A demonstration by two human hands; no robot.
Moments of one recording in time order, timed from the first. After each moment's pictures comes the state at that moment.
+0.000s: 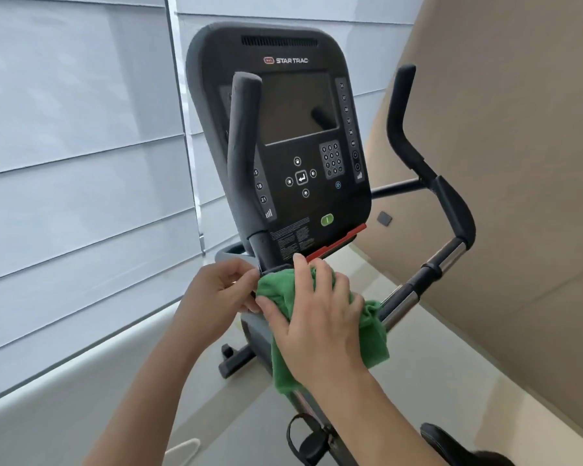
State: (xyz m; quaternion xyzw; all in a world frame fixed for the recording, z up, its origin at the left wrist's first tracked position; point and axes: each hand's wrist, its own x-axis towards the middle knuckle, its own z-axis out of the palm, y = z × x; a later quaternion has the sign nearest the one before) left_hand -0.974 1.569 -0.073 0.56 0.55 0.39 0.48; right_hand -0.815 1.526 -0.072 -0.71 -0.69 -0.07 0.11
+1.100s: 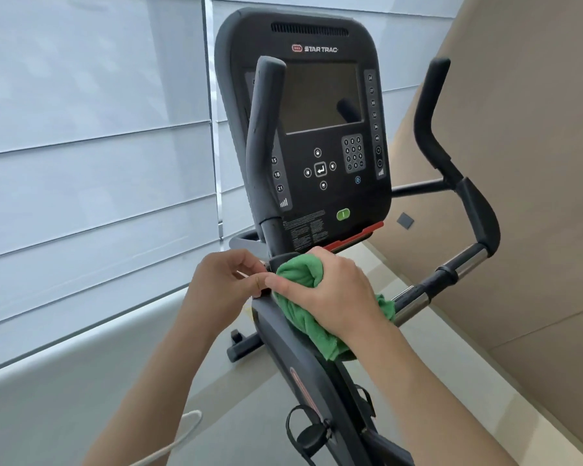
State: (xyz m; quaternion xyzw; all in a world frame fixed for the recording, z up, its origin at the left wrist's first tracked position) left_hand -0.968 1.554 -0.069 0.54 0.61 0.40 0.42; right_hand -0.775 1.559 -0.051 -0.62 -0.71 0.22 0.23
